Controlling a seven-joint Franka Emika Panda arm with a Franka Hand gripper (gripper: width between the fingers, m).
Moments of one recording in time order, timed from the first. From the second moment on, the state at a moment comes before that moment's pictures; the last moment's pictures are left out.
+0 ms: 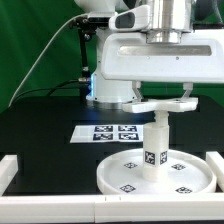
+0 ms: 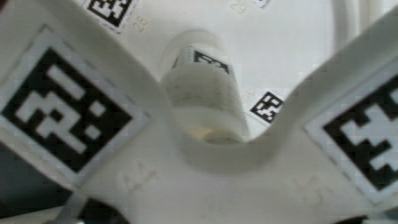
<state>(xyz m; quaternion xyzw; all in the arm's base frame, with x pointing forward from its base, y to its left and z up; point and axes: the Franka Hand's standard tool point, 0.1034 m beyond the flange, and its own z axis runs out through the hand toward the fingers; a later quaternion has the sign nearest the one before) 0.561 0.045 0.122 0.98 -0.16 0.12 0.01</state>
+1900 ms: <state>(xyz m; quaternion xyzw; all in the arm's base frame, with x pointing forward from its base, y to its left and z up) 0.563 0.041 0.100 0.94 -0.34 0.07 0.01</state>
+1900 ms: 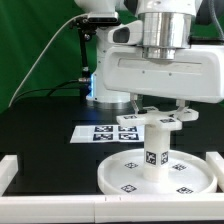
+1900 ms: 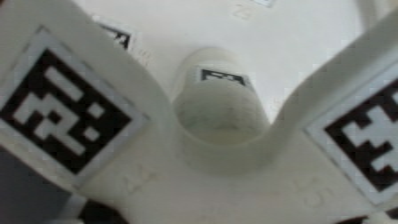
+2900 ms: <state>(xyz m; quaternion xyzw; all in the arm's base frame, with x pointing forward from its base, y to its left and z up) 0.562 0.040 0.099 0.65 -0.75 0.03 -0.06</state>
